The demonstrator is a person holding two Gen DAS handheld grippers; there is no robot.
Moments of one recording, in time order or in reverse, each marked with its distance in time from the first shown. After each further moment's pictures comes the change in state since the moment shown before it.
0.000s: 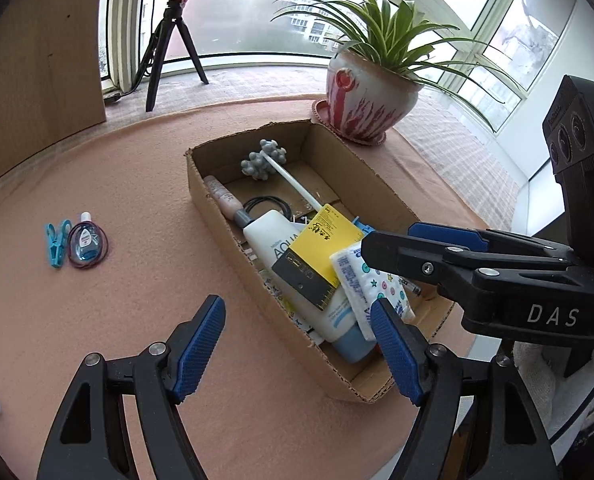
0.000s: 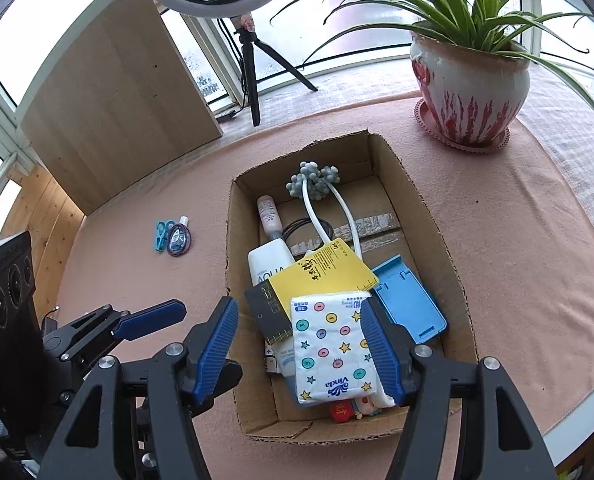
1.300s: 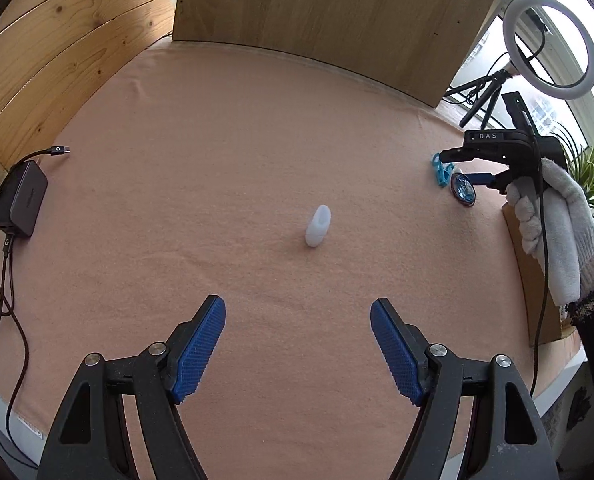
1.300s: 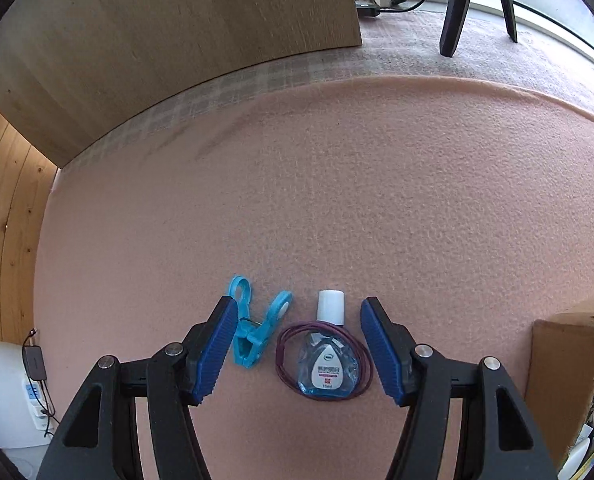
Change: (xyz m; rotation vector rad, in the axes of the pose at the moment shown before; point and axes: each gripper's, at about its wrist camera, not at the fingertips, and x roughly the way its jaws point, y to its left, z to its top) left arm -0.172 0.295 -0.198 -0.569 -0.062 0.342; right arm 0.243 0.197 0.091 -0.110 0.336 0.003
